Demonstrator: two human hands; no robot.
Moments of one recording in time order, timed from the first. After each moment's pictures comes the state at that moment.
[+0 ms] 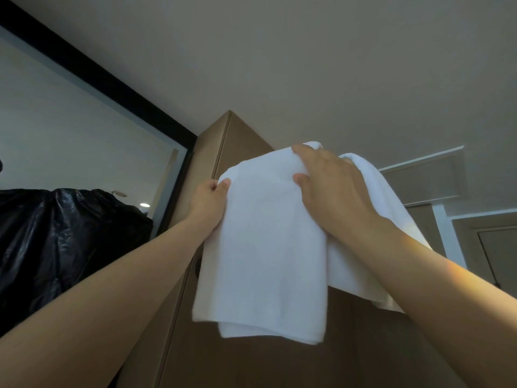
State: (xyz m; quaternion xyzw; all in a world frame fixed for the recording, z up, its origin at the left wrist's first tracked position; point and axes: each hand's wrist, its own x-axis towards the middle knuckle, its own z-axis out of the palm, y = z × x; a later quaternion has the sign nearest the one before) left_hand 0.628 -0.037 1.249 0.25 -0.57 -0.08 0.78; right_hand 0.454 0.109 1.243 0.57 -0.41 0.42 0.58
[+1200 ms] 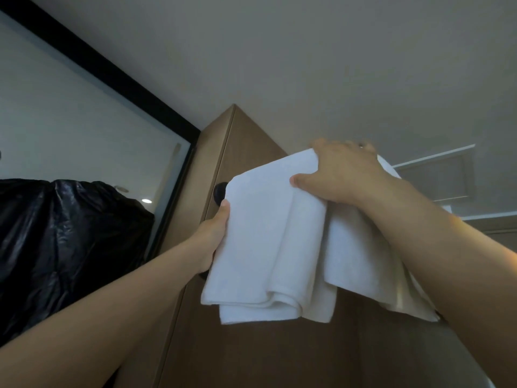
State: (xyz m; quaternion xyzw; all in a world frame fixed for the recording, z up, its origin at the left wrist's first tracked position) left_hand 0.622 -0.061 1.203 0.26 -0.58 -0.37 0.68; right_hand 0.462 0.122 1.269 0.55 -0.57 0.34 0.51
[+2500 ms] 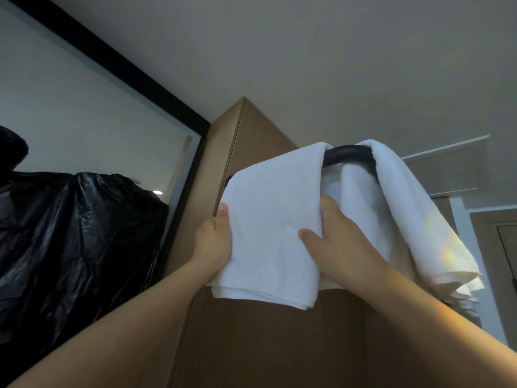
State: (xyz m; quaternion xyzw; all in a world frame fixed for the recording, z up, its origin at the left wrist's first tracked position) left_hand 0.626 -0.059 1.162 0.31 -0.56 -0.13 0.75; right_hand 0.452 0.090 1.165 0.71 -0.44 0.50 0.23
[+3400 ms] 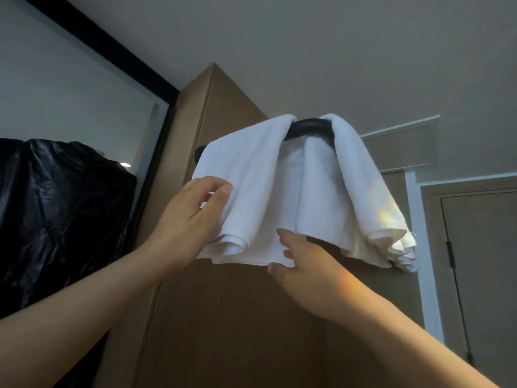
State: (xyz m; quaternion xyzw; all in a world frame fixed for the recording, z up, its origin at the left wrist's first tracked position) left_hand 0.627 0.057 1.120 0.18 -0.70 0.01 0.69; right_hand 0.437 0.124 1.097 0.72 -0.56 0.39 0.12
